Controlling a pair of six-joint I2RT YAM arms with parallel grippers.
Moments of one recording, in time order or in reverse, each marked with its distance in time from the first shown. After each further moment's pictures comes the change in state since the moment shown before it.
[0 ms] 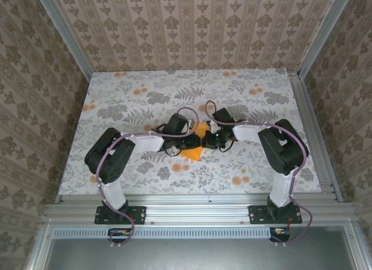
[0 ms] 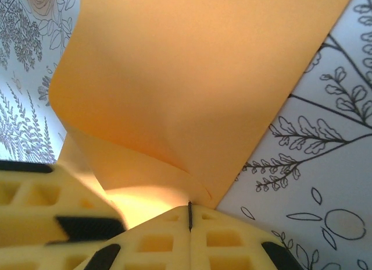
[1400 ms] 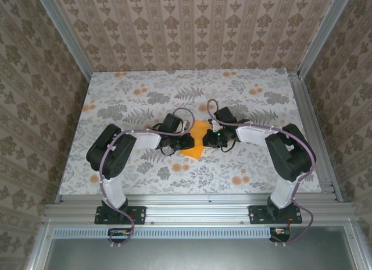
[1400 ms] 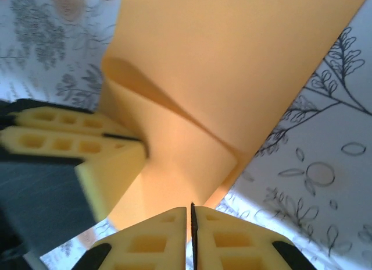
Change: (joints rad) left arm 0.079 0.064 -0.008 -0.024 0.042 0.102; right arm 0.014 -0.115 -0.030 -0.033 0.052 0.012
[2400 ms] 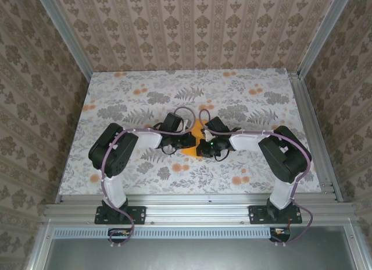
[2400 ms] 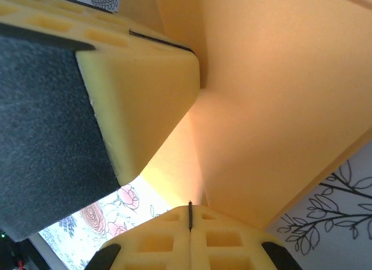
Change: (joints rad) left arm 0.001 0.028 0.013 0.045 0.026 0.000; right arm 0.109 0.032 -0.066 0.094 -0.010 0.087
